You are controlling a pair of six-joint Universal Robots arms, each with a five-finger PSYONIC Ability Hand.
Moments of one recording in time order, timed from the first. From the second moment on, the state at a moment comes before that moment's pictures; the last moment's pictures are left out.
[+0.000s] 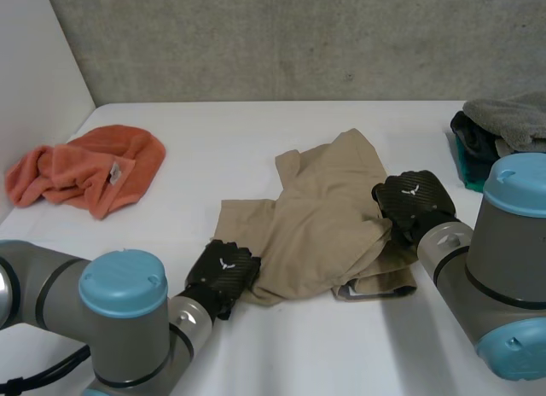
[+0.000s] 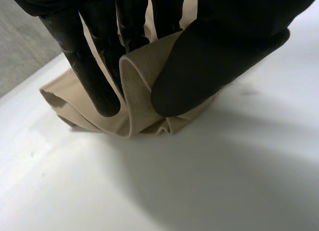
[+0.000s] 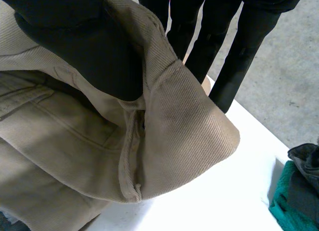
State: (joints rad) left arm 4.07 -2.09 -1.82 3.51 -1.55 3.50; right arm 2.03 -1.24 1.66 -0.12 1.61 2.74; left_hand 1.13 1.12 1.12 1.13 0.94; right_hand 1.10 1.17 1.19 1.20 1.02
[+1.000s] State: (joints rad) left arm 4.19 -1.75 -1.63 3.13 -1.55 3.39; right arm 1.99 -1.29 1.28 0.54 1.47 2.46; left_hand 1.16 1.19 1.19 1.20 1.01; right_hand 1.10 1.17 1.19 1.20 1.02
